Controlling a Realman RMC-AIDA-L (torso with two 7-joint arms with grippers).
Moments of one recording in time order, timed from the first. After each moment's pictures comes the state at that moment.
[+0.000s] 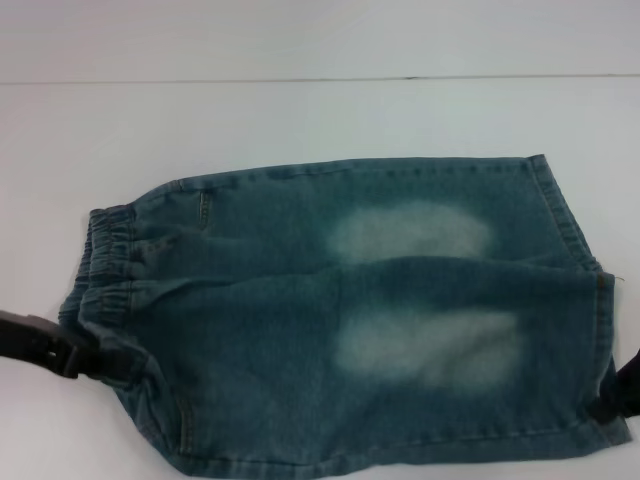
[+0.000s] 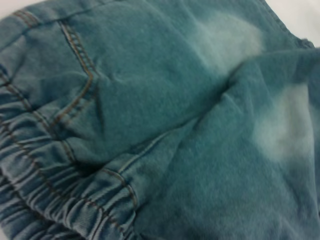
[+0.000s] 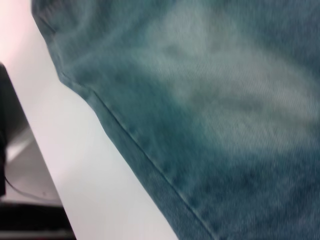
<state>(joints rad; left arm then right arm) -0.55 -2.10 0.56 1.06 2.65 1.85 -2.05 0.68 1.94 -0.69 -0.69 -2.74 -1.80 1.84</state>
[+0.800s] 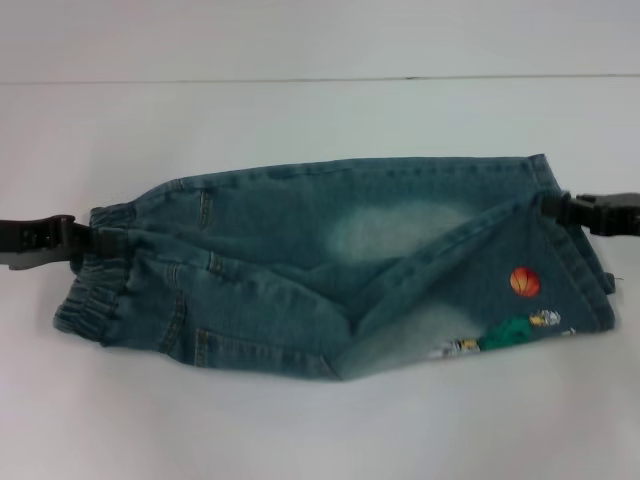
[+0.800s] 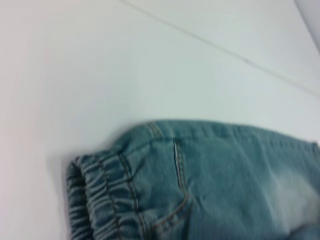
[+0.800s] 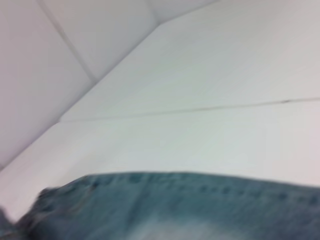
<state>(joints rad) -0.61 -2.05 0.38 0.89 2.54 1.59 -2.34 0.58 1.92 -0.39 -0.40 -2.18 -1.36 1.62</state>
